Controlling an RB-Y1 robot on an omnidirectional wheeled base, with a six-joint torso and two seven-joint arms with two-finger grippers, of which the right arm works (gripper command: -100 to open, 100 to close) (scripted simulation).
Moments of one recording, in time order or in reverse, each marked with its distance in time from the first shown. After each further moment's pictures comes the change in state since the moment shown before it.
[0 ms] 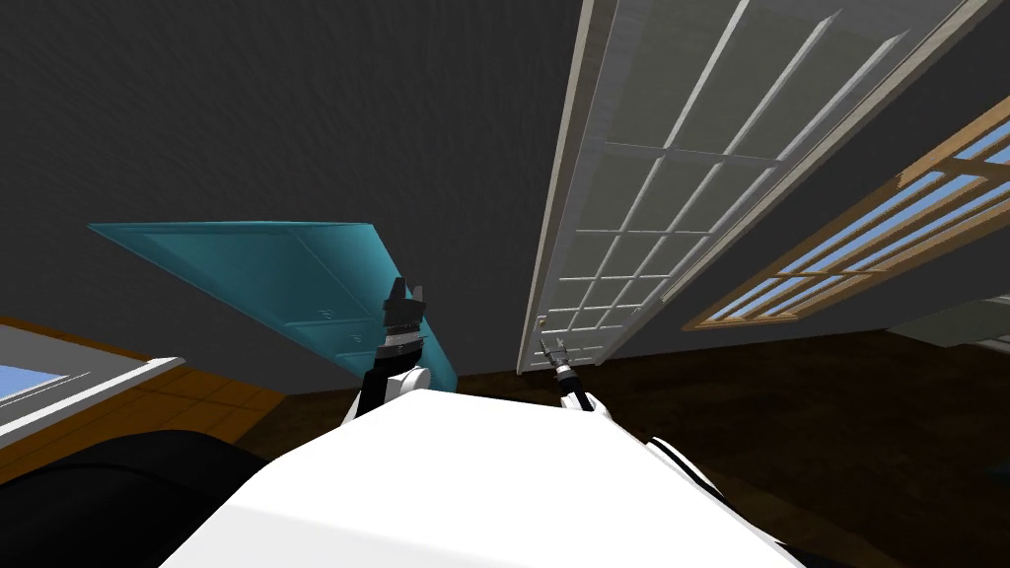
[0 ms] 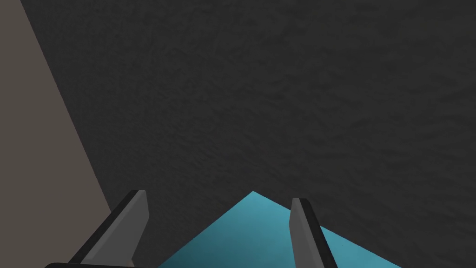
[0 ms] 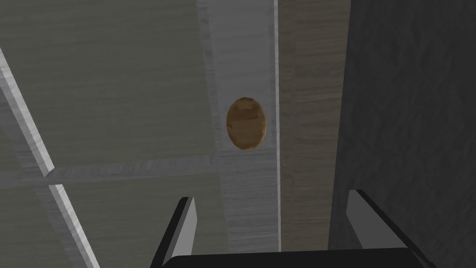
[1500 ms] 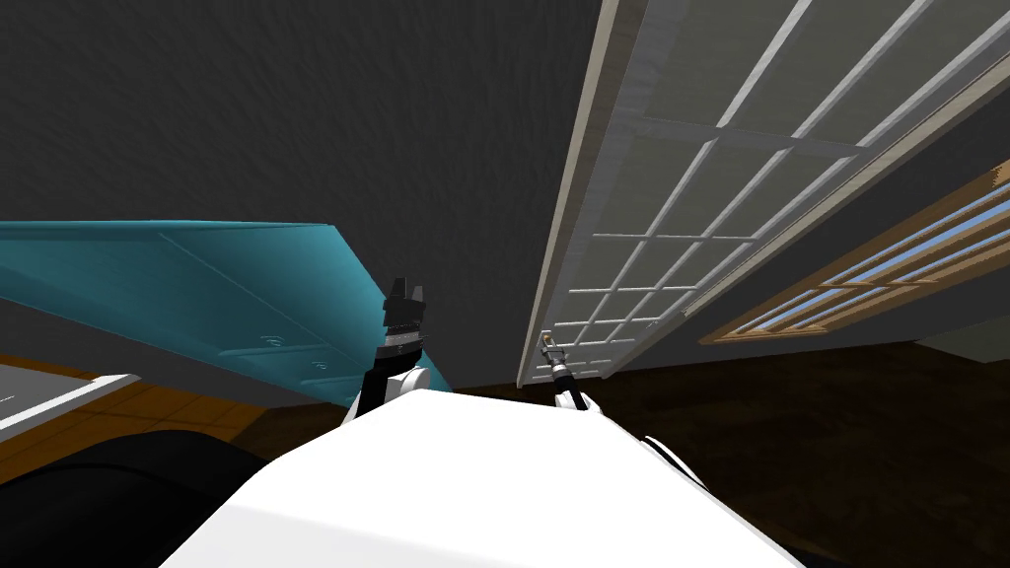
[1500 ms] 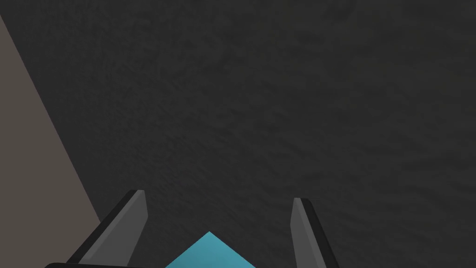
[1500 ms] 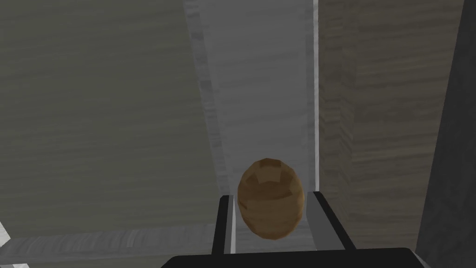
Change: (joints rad) arm -0.003 0.052 -0.029 0.007 -0.045 0.049 0.023
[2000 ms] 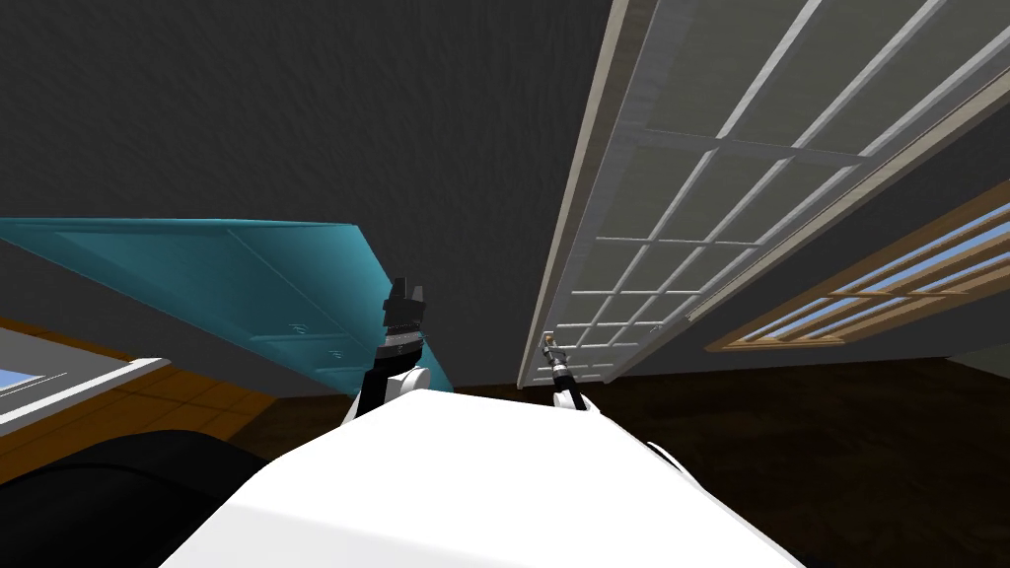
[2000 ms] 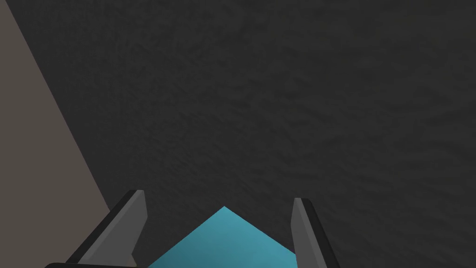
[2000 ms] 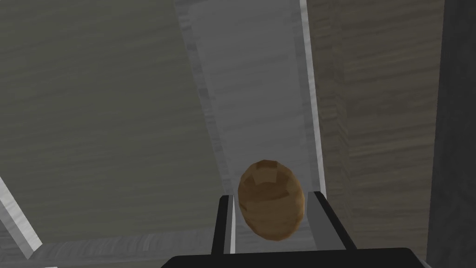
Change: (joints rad) arm 0.022 0.016 -0.037 -0.040 -0.073 0.073 -0.010
